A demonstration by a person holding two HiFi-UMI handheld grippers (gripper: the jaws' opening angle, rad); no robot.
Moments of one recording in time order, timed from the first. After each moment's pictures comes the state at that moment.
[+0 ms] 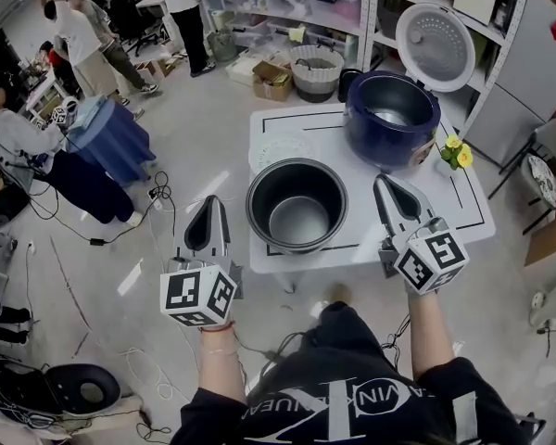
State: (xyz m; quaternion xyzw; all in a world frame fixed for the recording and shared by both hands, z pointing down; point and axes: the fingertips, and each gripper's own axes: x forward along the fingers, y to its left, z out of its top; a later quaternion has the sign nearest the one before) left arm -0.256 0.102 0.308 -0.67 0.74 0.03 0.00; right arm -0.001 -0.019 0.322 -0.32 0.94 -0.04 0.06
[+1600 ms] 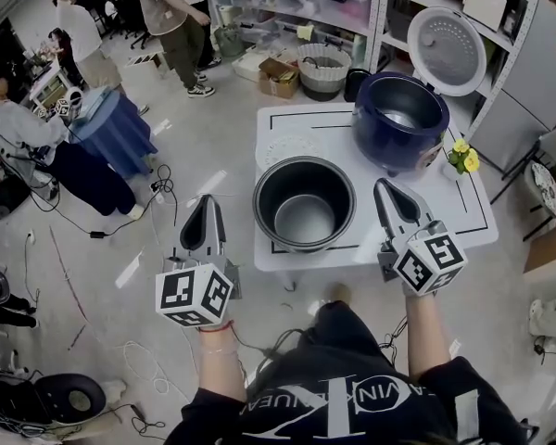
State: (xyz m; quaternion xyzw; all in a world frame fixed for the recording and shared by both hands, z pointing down) left arm -0.282 0.114 0.310 -0.65 0.76 0.05 -0.01; right arm -0.020 -0.017 0.334 -0.31 0.95 -0.06 0.05
